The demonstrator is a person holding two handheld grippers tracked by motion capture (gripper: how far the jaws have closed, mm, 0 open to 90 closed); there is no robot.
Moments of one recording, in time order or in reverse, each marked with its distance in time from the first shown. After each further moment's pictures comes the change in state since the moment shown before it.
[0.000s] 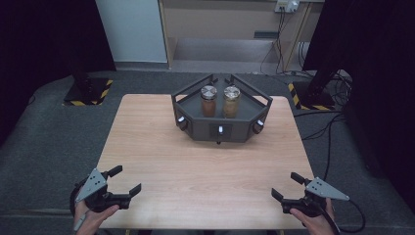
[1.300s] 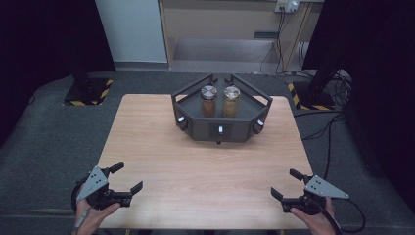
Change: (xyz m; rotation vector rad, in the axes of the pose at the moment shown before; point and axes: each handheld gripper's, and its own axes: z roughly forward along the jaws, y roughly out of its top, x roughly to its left) left arm 0.003 0.001 0.005 -0.030 -0.028 0.050; right arm -0.009 0.002 0.003 -0.025 0.042 -0.083
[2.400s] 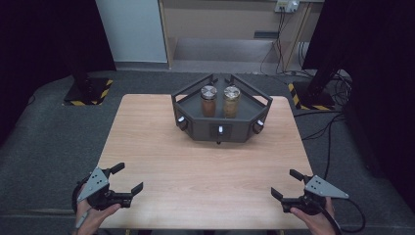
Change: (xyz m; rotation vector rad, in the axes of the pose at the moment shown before) left arm 0.000 0.000 0.000 0.007 -0.007 0.000; right arm 0.000 0.000 0.000 0.006 -0.001 0.006
